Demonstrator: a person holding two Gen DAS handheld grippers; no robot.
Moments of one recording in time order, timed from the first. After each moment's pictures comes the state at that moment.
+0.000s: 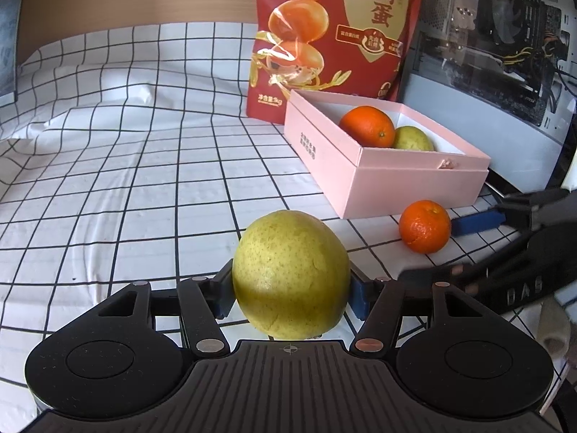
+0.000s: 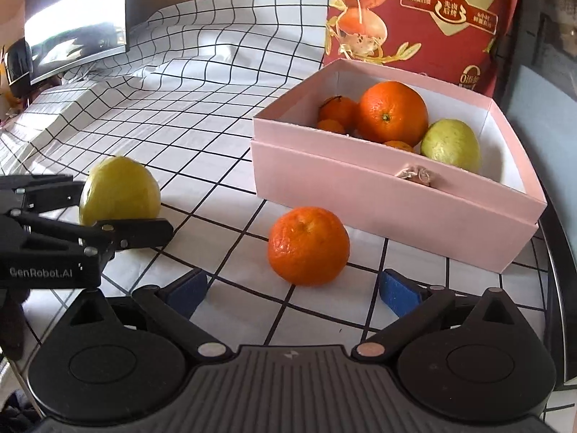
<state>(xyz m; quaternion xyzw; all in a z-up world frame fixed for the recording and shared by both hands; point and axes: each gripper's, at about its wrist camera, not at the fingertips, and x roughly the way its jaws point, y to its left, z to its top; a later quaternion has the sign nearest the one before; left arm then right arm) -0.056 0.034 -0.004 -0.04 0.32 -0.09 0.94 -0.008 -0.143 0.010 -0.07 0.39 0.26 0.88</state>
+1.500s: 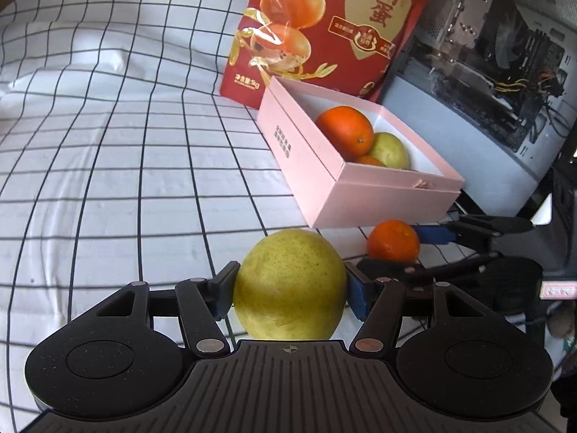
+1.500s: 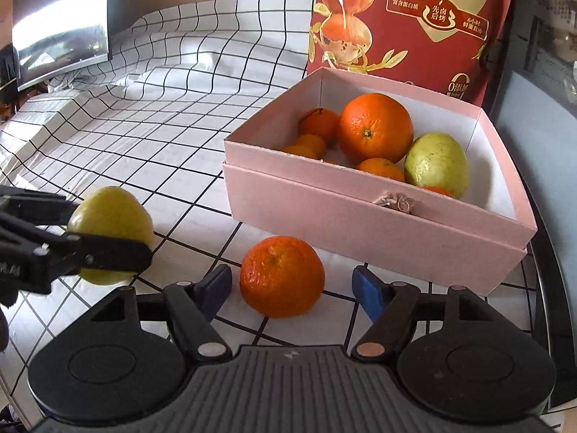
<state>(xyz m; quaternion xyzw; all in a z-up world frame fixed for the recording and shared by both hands) -0.028 0.043 0.004 -0.11 0.36 -0.15 0.91 0.009 -0.147 0.011 -0.08 0.38 0.24 0.89</state>
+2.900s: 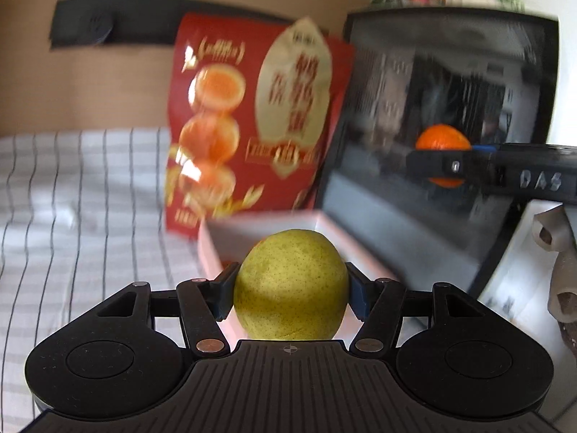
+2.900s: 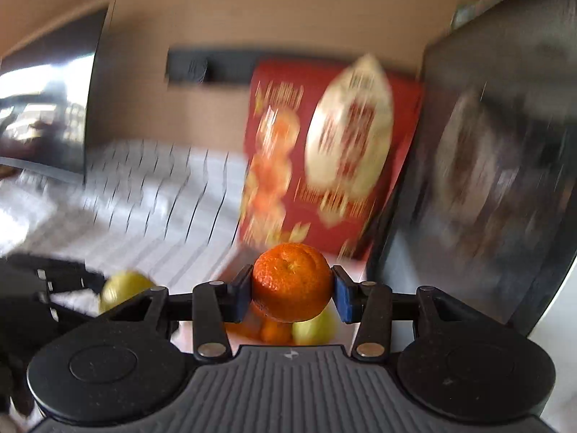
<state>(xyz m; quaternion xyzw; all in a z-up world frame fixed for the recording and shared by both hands) -0.011 -0.013 0.118 -0.06 0.22 -0.18 0.96 -0.028 -0.192 0.175 -0.08 0.20 0.15 0.97</state>
